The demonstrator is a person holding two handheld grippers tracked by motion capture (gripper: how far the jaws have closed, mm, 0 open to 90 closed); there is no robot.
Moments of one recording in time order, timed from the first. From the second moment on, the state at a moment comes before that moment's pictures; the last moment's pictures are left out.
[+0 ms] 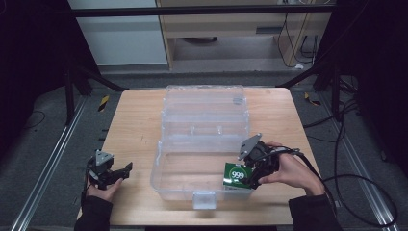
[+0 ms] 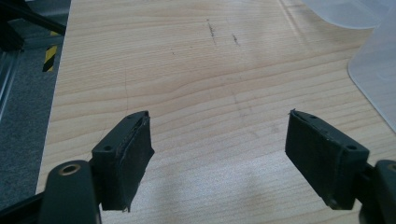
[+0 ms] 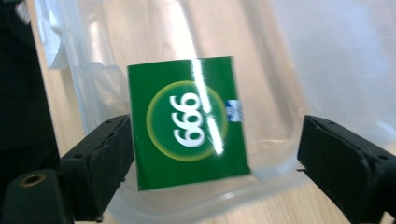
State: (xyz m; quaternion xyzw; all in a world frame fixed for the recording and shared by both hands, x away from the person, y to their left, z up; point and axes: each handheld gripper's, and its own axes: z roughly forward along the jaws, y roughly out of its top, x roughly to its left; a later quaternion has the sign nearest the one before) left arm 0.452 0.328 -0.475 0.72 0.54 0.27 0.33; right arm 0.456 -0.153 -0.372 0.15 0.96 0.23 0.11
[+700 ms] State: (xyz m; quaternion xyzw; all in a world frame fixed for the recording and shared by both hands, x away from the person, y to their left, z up) left arm 0.452 0.326 -0.476 0.72 0.54 0.26 0.33; right arm 0.445 -0.246 -0.401 0.32 0.85 0.37 0.18
